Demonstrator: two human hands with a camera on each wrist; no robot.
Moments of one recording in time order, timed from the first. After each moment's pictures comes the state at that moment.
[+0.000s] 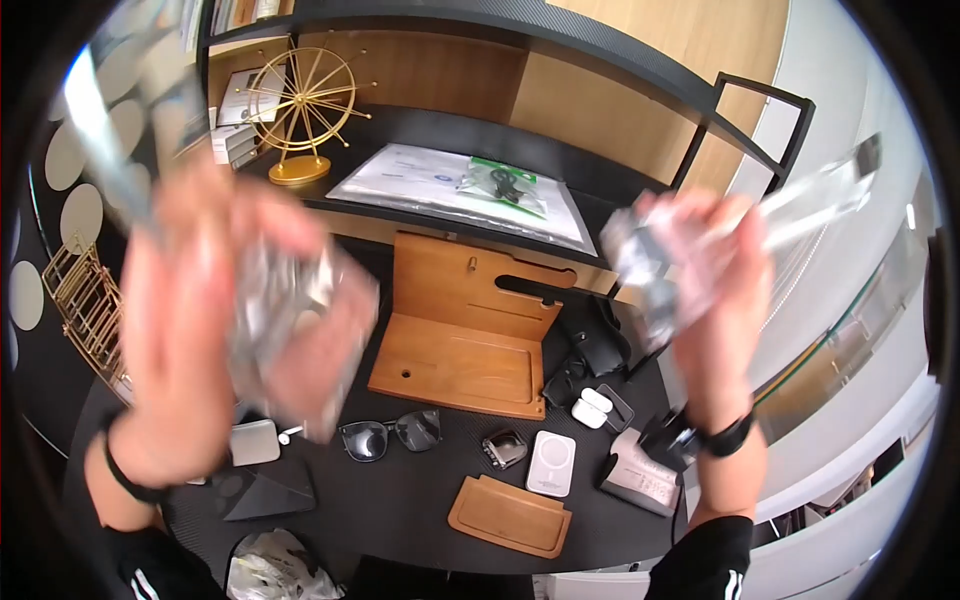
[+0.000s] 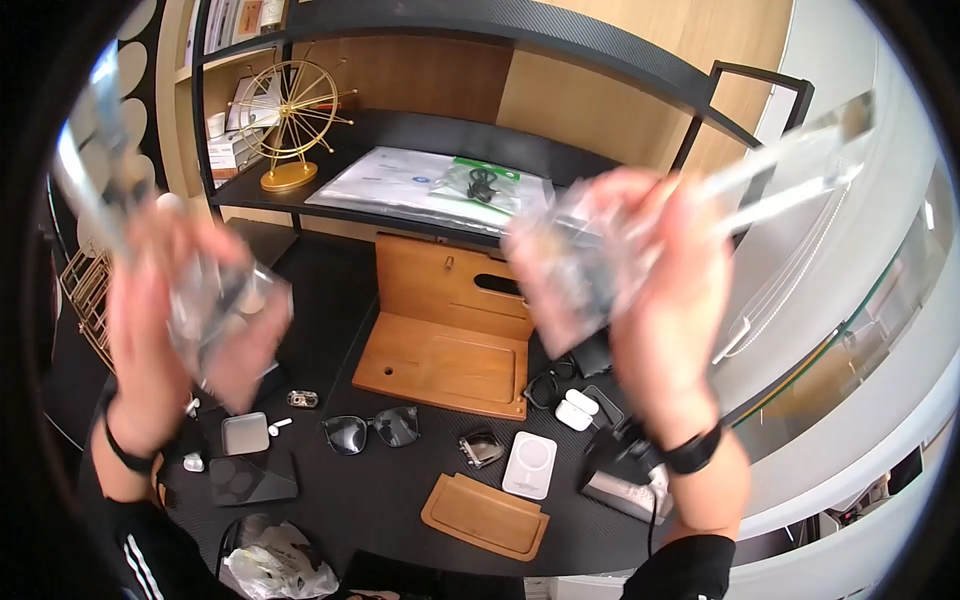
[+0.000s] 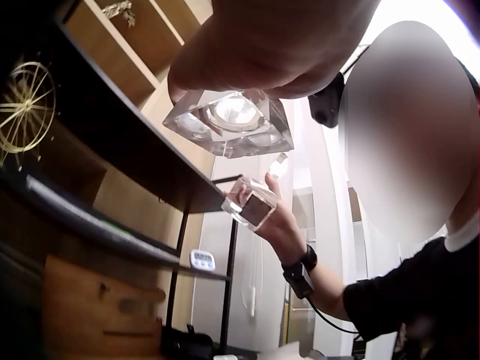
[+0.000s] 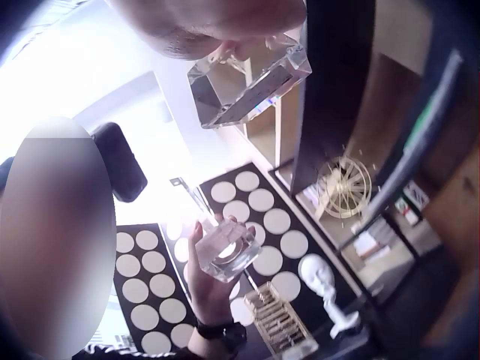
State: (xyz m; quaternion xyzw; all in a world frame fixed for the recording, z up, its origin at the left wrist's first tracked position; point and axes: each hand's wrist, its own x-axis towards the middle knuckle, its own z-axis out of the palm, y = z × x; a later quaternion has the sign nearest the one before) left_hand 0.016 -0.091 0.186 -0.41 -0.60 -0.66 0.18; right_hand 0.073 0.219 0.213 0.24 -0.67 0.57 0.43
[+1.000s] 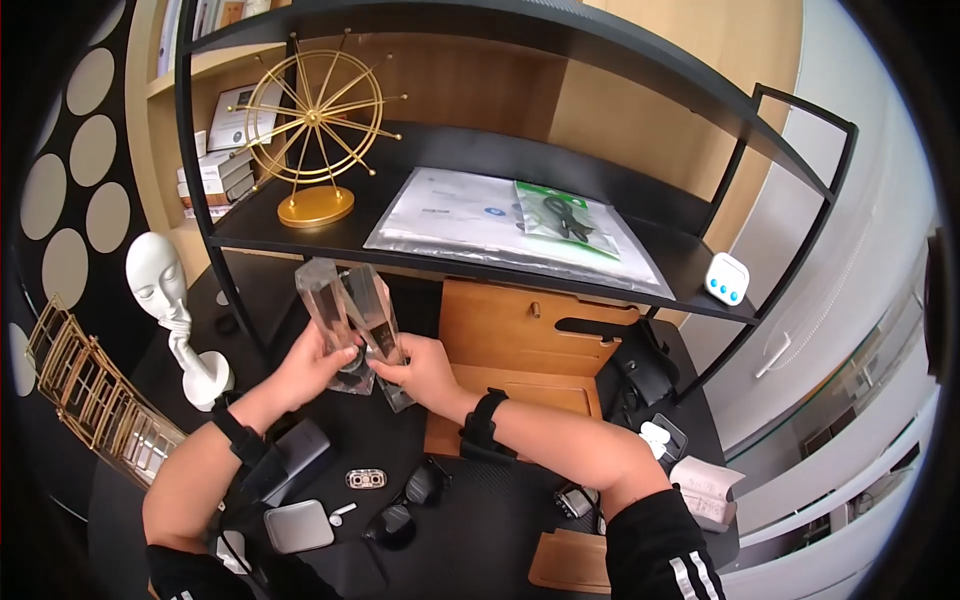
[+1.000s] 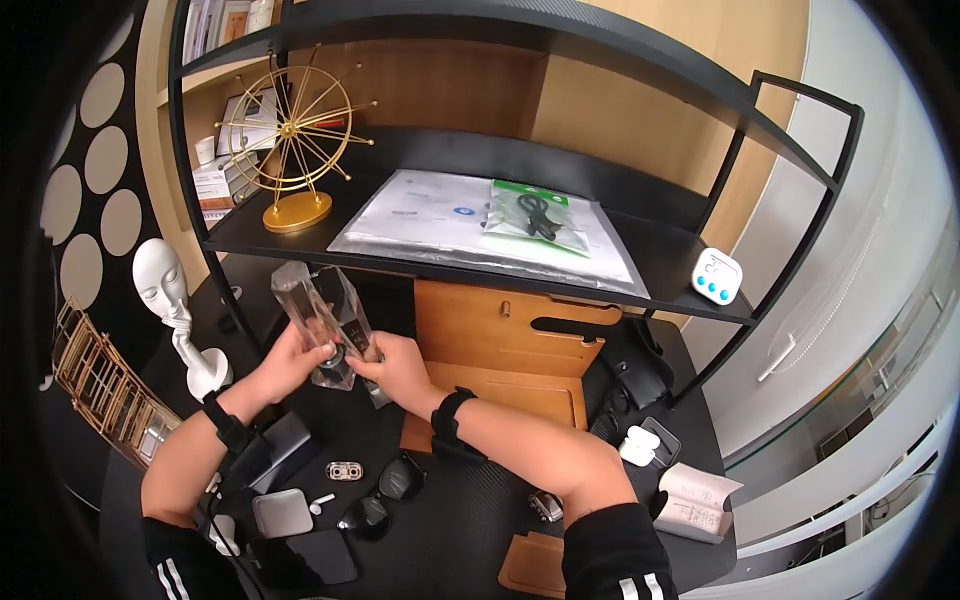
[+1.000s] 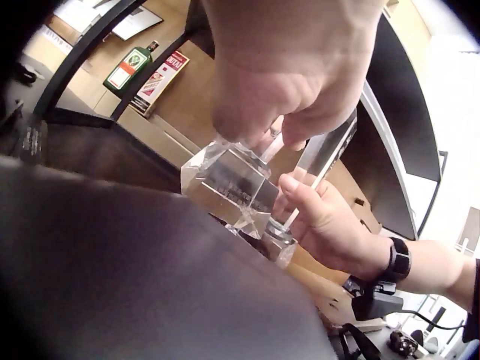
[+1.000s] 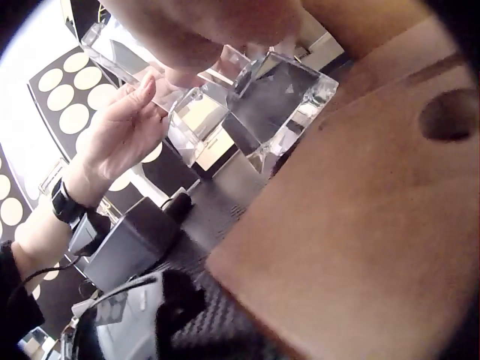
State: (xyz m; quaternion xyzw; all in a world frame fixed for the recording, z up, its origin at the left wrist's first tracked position) left_hand -0.217 -0.120 -0.001 -0.33 -0.68 -0.65 -0.12; right_hand -0.170 0.077 -0.024 0.13 -0.82 0.53 0.16
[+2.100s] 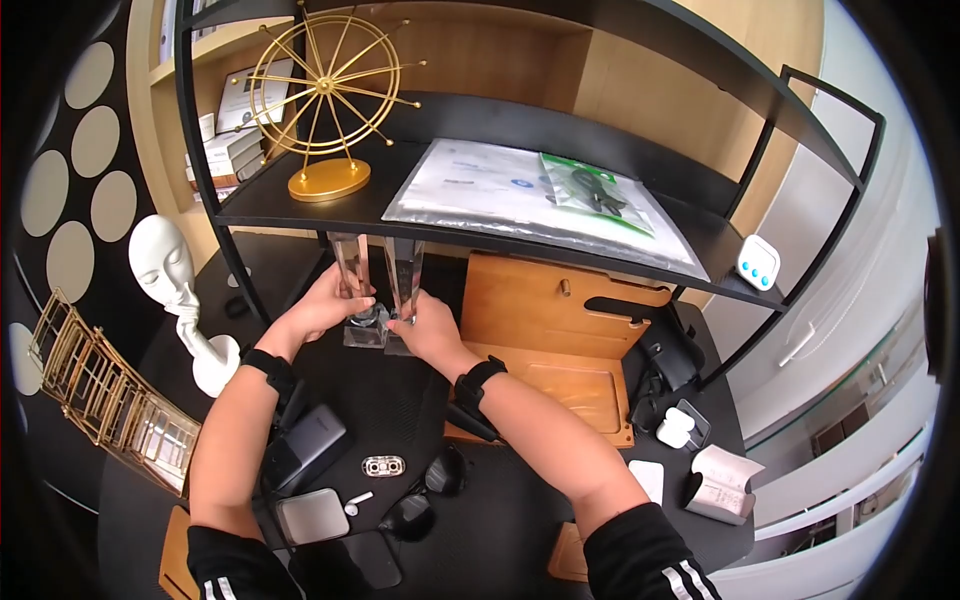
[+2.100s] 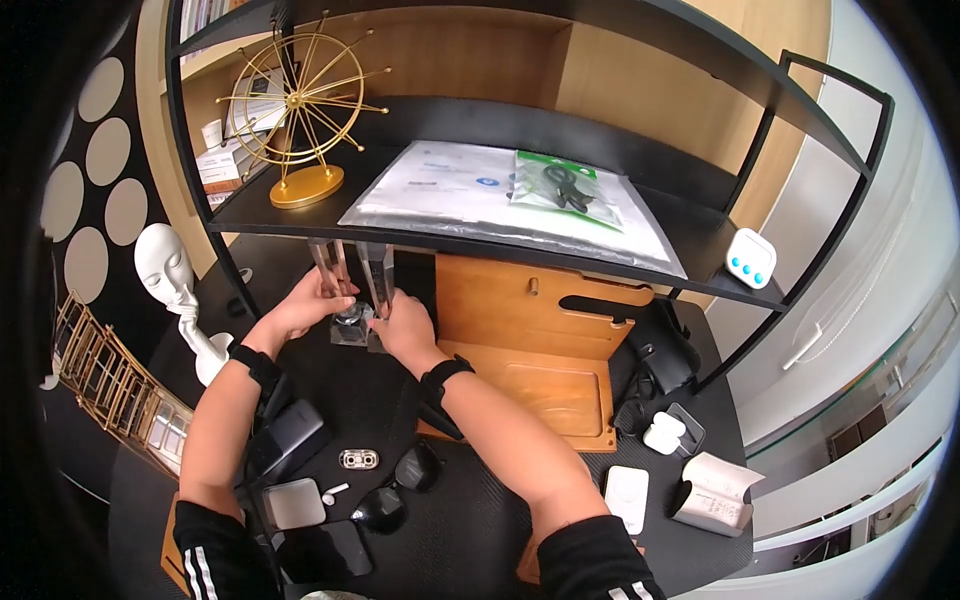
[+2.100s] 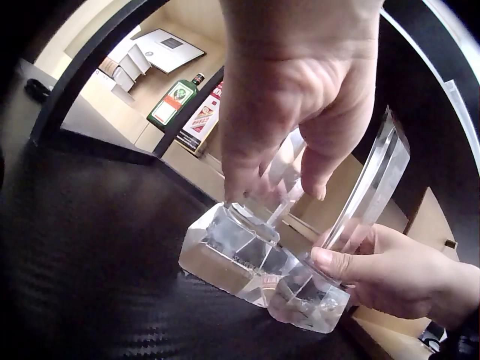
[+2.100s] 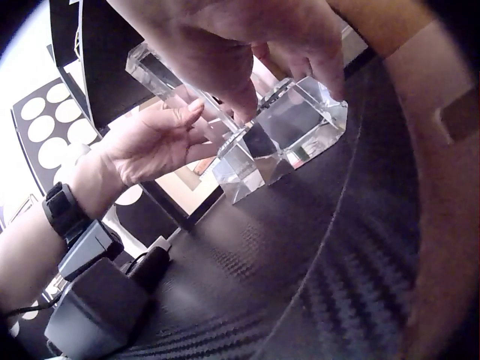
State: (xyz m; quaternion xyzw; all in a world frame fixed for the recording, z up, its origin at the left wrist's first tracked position) left_hand -0.291 -0.115 -0.004 -0.28 -0.72 -0.62 -0.17; right_hand -0.214 0.067 -0.033 0.04 -0.87 0.46 0.18
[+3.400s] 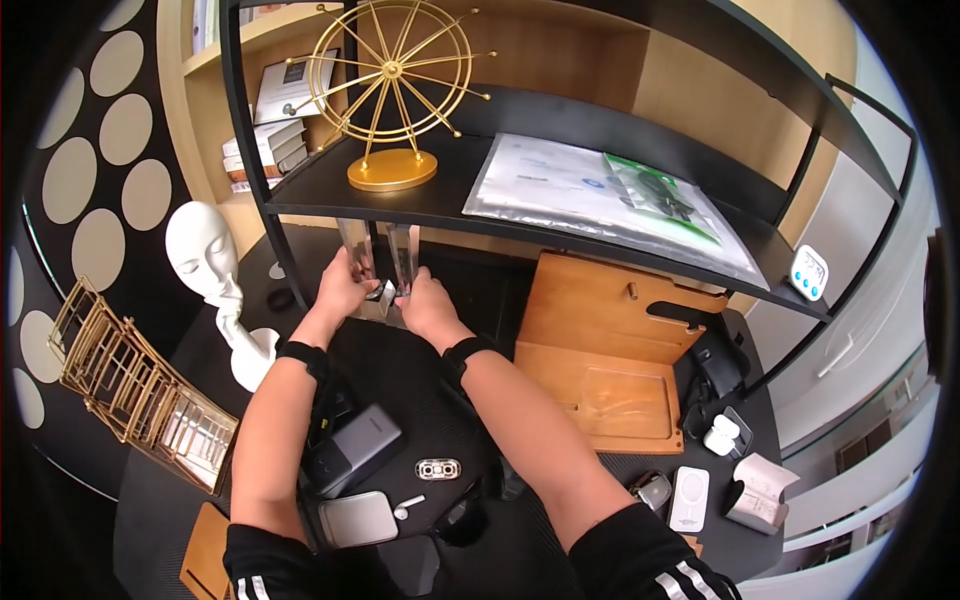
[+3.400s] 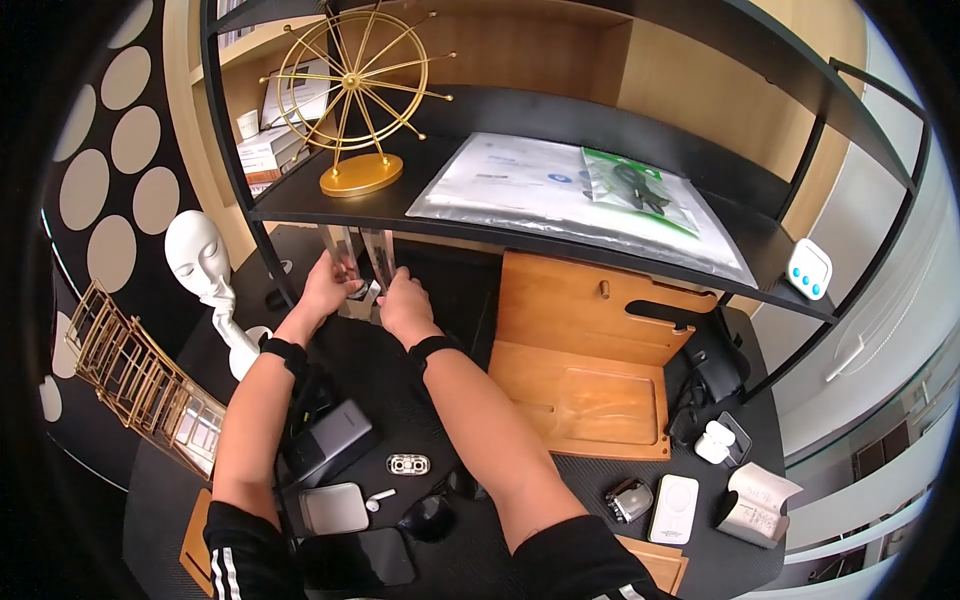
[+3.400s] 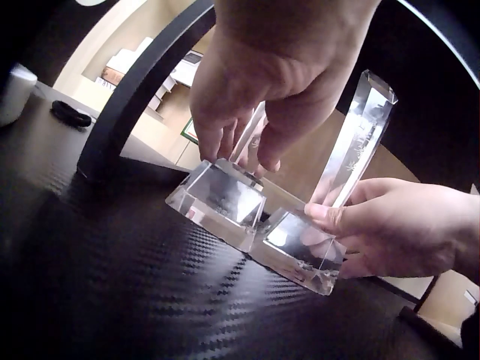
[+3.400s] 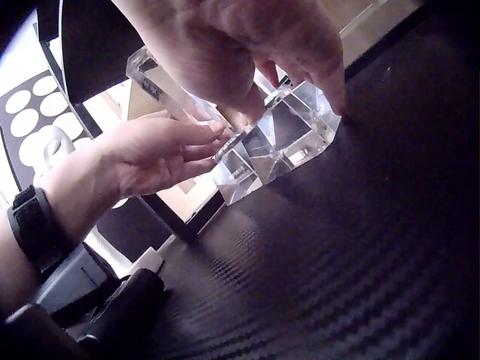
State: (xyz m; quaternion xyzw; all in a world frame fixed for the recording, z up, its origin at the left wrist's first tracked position) left_hand -0.341 -0.158 -0.035 -0.17 -0.83 -0.53 0.08; right_hand -0.282 -0.004 -0.039 -0.03 -0.92 0.39 0.08
